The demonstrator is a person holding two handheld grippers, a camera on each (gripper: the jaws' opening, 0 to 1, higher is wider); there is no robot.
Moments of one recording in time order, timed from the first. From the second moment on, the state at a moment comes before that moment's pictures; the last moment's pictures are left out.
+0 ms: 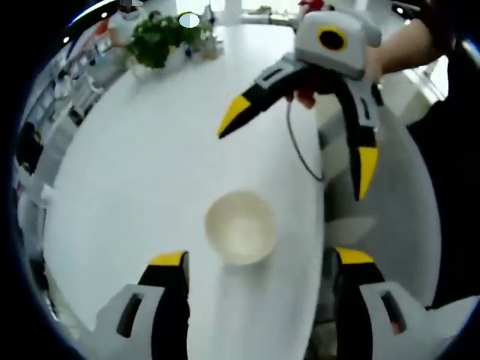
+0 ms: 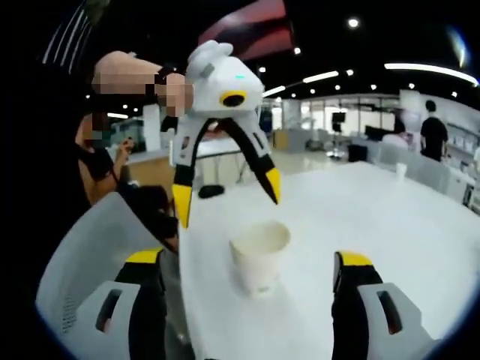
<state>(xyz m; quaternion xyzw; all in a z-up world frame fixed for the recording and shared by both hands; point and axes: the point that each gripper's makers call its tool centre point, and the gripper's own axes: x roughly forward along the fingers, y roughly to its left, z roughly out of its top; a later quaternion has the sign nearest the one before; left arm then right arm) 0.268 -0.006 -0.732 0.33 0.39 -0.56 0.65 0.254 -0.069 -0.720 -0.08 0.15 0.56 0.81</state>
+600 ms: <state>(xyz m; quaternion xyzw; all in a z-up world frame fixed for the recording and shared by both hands) 0.285 0.009 -0.755 0.22 0.36 -0.51 0.75 0.265 -0.063 -0.745 -0.10 0.18 0.56 0.80</state>
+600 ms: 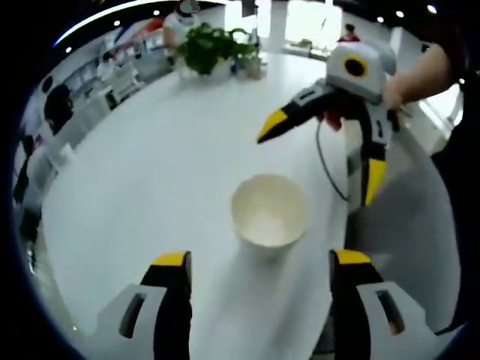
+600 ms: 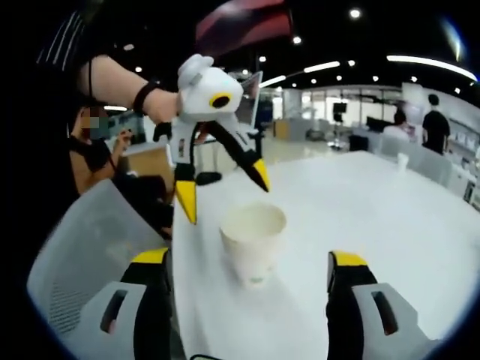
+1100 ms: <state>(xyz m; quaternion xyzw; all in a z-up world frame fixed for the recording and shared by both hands) 0.286 0.001 -0.776 0.16 0.31 -0.54 0.76 0.277 -0.046 -0.782 -0.12 0.21 0.59 0.77</state>
